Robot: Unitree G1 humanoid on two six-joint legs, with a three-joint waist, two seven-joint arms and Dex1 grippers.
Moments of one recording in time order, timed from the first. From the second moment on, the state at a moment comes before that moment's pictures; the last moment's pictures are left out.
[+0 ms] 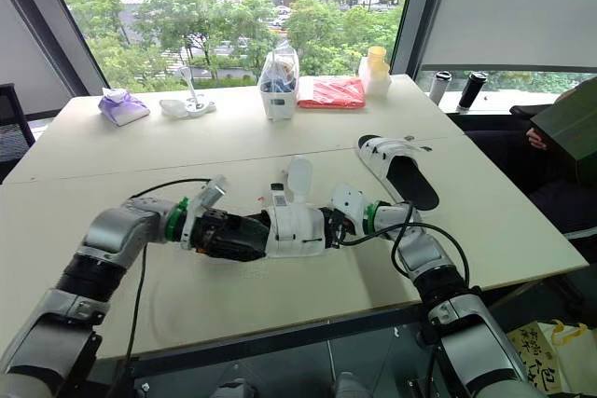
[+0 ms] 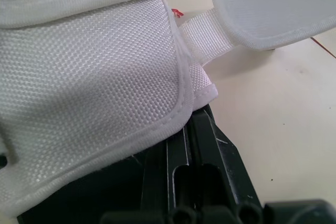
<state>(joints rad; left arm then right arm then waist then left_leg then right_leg) -0.65 0.61 -0.13 0.20 -0.45 0.76 -1.40 -0.64 -0.45 0.24 0.49 0.00 -0.05 0.92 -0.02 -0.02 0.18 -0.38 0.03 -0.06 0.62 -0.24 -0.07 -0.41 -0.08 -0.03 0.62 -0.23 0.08</state>
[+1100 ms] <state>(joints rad) -1.26 0.31 0.02 1.22 -0.29 0.61 -1.23 -0.48 -0.48 0.17 0.19 0.14 0.25 0.94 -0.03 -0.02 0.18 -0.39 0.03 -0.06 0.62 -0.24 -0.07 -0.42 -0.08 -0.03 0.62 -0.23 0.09</state>
